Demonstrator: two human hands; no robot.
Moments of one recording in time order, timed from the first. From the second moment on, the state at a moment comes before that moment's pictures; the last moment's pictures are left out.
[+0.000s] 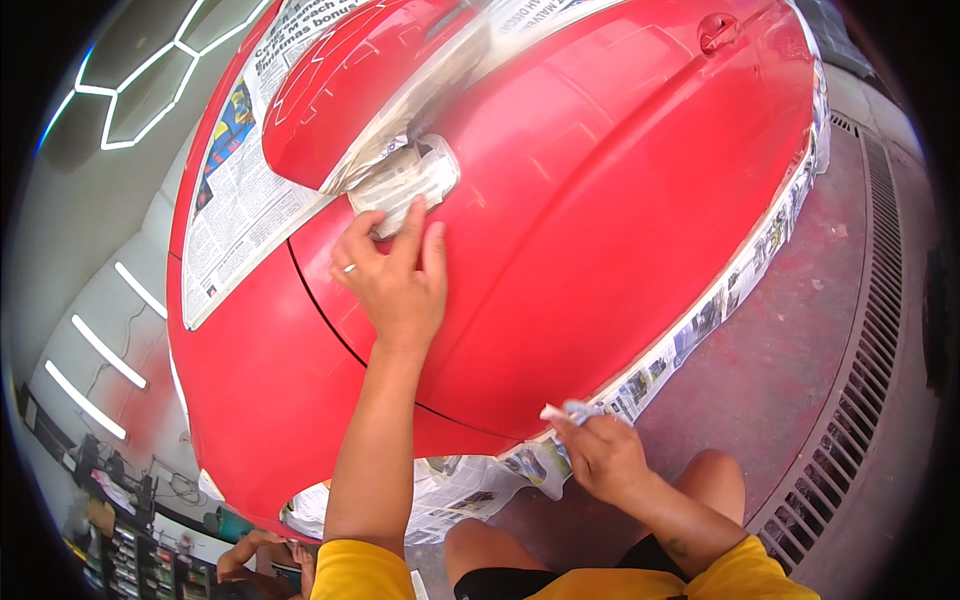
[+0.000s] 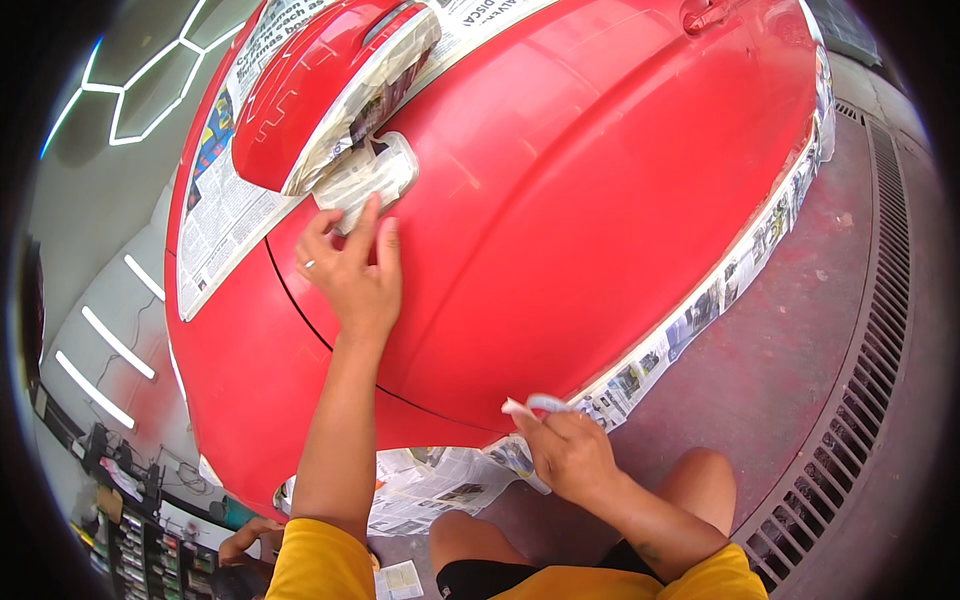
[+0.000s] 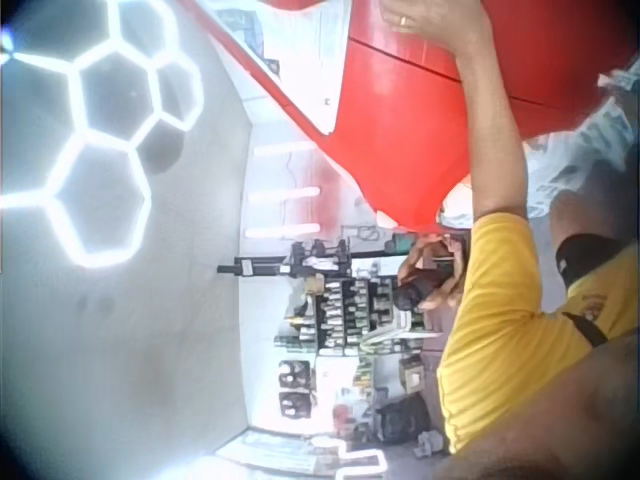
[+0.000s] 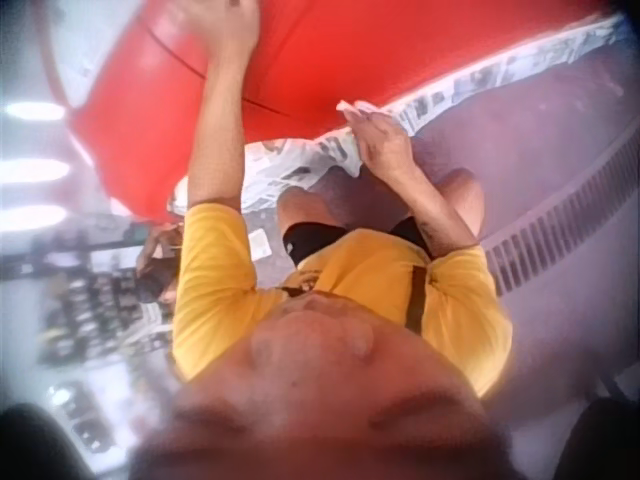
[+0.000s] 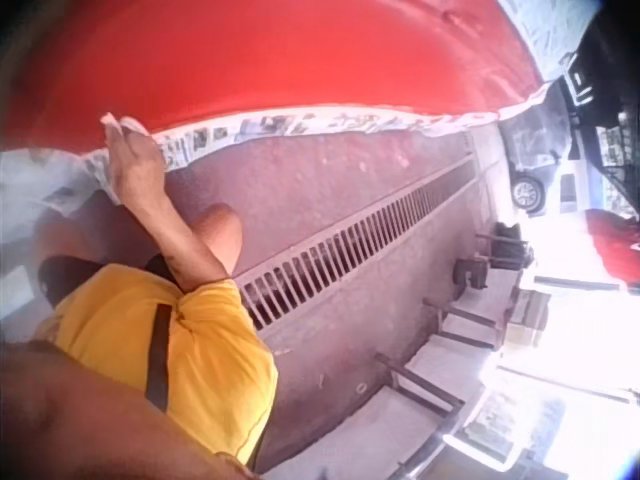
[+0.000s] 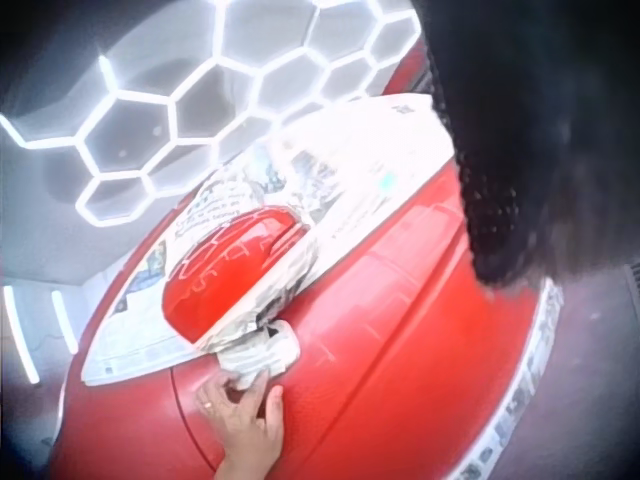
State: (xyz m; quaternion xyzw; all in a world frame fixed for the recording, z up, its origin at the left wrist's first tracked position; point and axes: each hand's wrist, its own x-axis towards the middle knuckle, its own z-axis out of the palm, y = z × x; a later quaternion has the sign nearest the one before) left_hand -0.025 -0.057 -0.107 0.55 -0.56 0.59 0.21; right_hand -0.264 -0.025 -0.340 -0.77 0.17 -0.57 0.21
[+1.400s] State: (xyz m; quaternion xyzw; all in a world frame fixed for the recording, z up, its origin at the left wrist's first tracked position) left_hand -0.080 0.019 -0.115 0.66 -0.67 0.09 0.32; right_hand -0.265 -0.040 -0.365 -0.53 0.21 -0.54 0.61
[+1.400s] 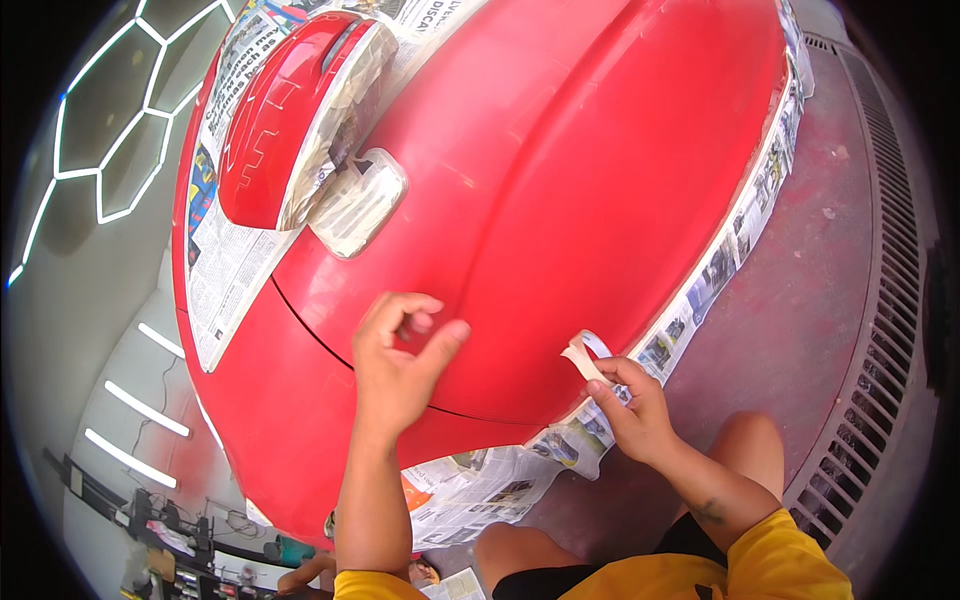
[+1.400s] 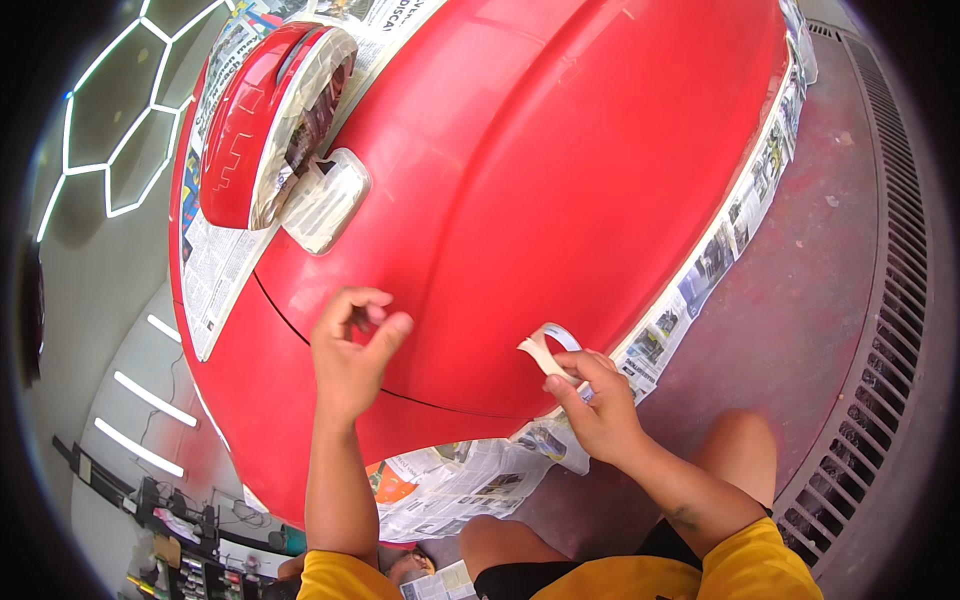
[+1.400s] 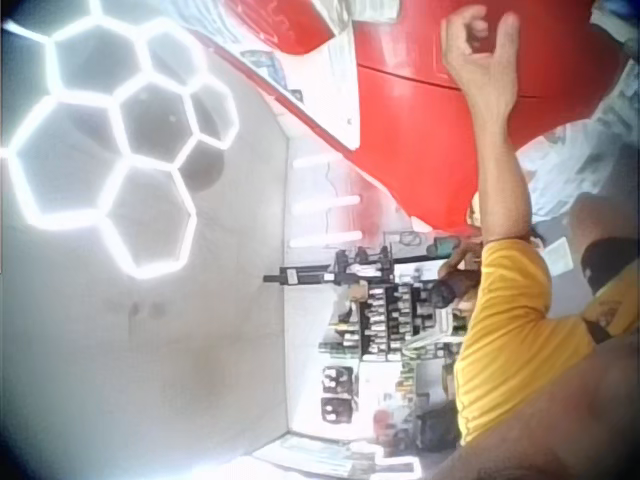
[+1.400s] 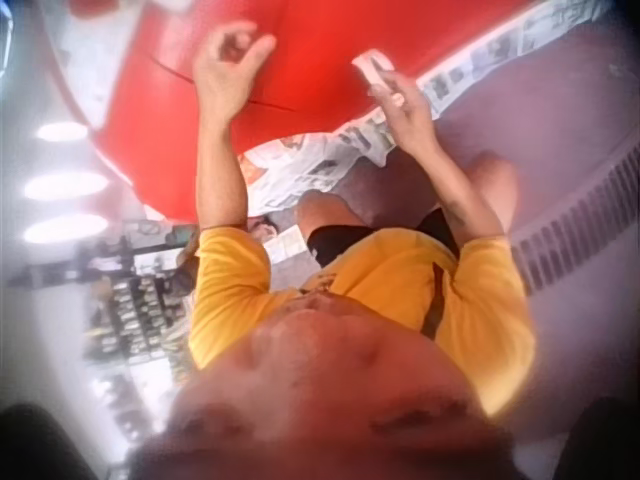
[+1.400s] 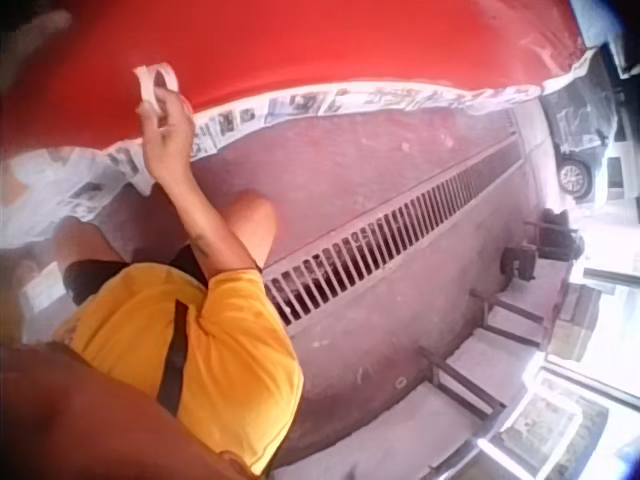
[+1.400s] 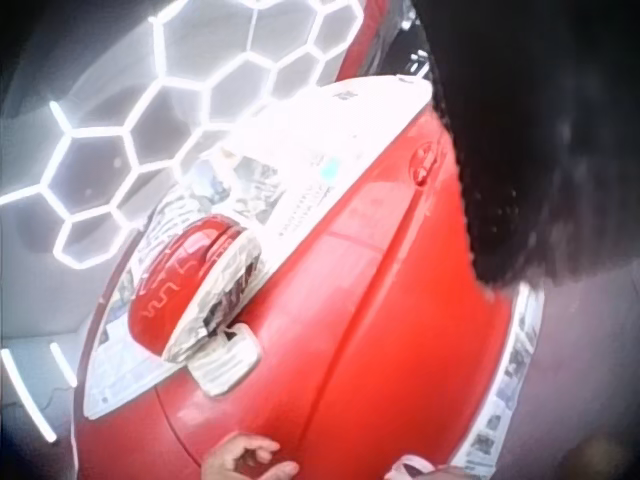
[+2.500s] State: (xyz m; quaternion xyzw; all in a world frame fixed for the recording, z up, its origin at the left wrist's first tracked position) left_hand 0.000 0.107 -0.236 0.55 -0.65 -0.05 0.52; right_hand -0.225 -0.026 -0.260 -0.87 0.05 -0.43 0.23
